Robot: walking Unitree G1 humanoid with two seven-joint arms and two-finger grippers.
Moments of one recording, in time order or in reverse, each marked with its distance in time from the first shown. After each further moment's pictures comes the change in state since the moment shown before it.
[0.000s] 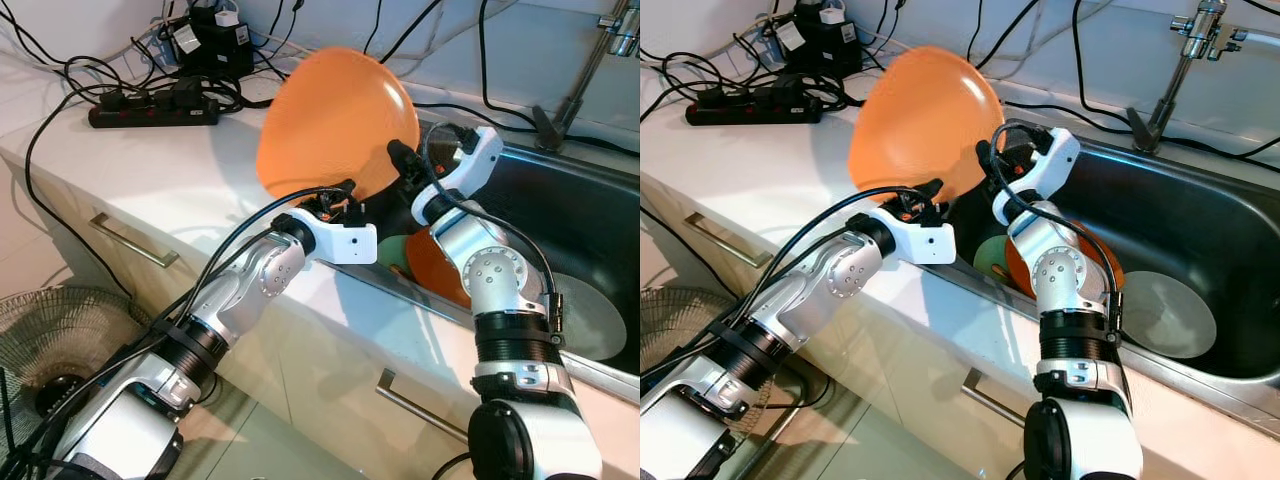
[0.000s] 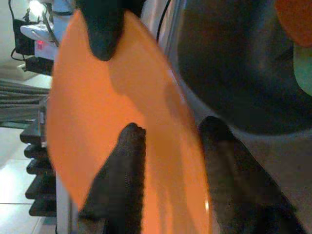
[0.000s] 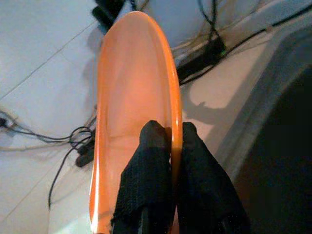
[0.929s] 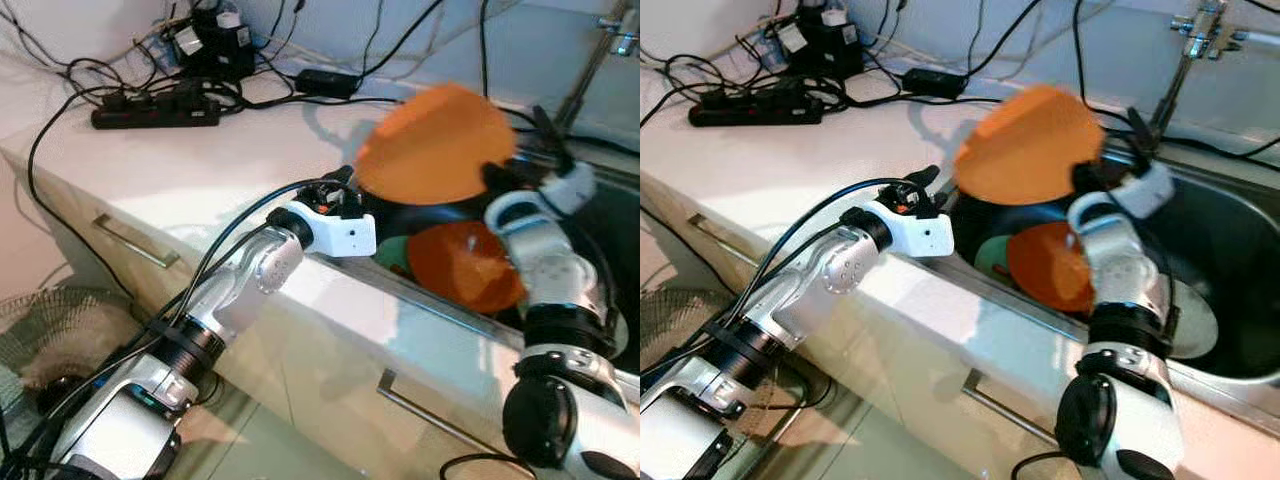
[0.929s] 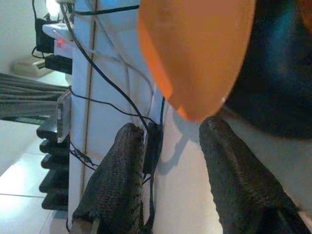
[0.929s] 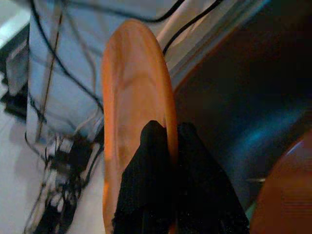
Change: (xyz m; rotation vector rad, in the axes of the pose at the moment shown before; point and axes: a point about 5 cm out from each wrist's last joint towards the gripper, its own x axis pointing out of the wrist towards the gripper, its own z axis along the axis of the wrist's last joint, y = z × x) left arm -0.003 0.009 0.000 -0.017 0.000 0.055; right arm -0.026 -0.081 0.050 0.276 -0.222 -0.350
